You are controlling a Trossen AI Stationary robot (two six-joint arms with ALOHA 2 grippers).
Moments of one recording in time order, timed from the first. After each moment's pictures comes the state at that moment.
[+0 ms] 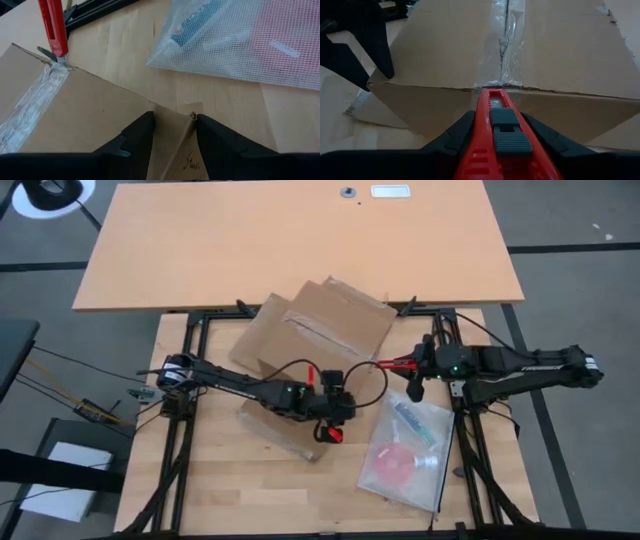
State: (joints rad) left arm -0.14 1.97 1.60 -0.46 -0.47 0.18; right arm 0.03 0.70 0.64 -0.48 0.30 0.23
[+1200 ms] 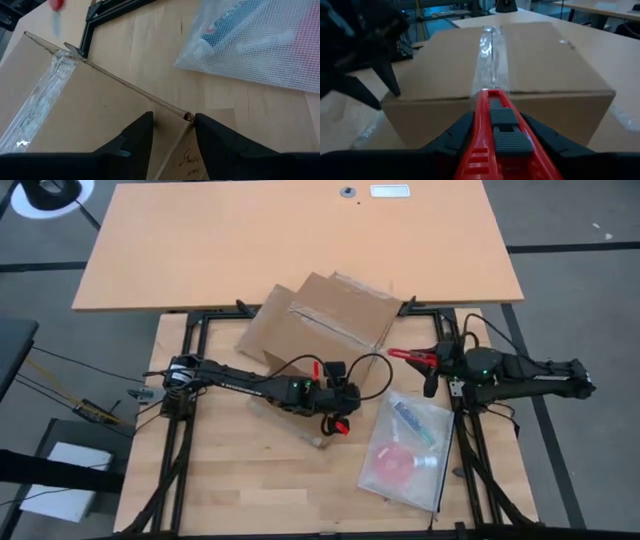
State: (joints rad) left arm -0.14 1.97 1.68 -0.50 -0.53 0.17; right arm 0.01 0.33 0.47 -0.42 0.48 0.16
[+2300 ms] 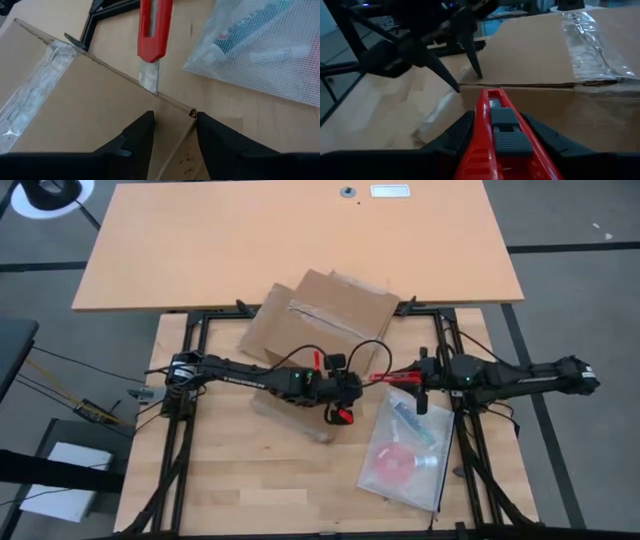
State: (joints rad) left arm -0.08 1.98 1.68 -0.48 -0.48 0.13; right arm 0.02 0.45 0.30 -0.08 0.18 0.14
